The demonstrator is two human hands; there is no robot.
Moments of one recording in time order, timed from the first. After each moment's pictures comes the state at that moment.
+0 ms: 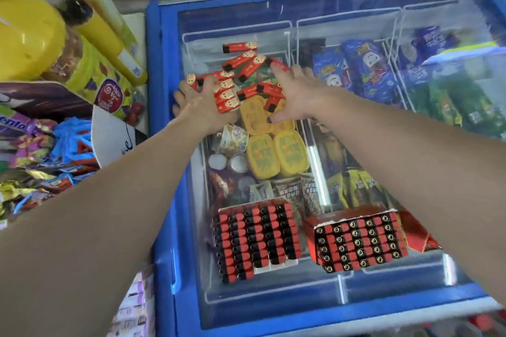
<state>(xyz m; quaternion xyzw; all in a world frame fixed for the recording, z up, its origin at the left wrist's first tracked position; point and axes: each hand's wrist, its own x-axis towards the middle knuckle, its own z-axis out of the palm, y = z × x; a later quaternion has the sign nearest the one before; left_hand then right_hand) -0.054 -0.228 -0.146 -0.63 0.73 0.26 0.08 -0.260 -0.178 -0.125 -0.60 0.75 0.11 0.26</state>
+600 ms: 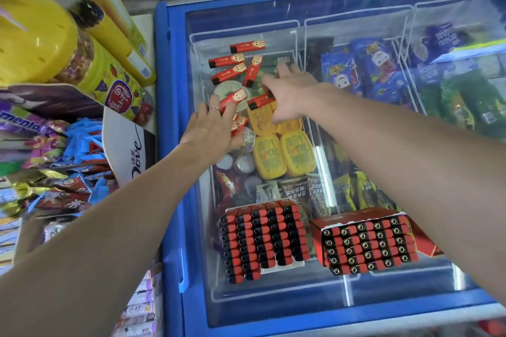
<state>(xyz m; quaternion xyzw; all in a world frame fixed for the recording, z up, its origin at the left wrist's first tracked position) -0.031 -0.196 -0.164 -0.43 0.89 0.00 0.16 -0.238 -0.192 -0.119 -0.67 0.69 0.17 0.21</state>
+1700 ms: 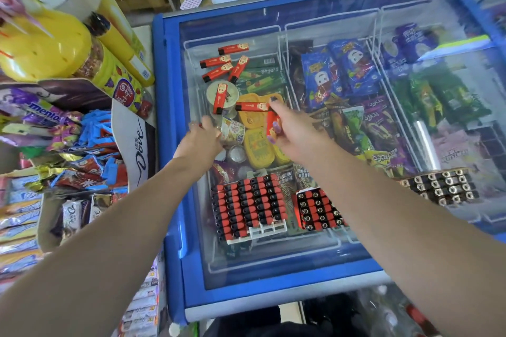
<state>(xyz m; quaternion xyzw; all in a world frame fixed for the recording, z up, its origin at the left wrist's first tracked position) -0.017 -0.139 -0.144 -0.59 0.78 0.20 0.09 -0.204 -0.065 -0.088 0.00 0.63 -0.49 0.61</state>
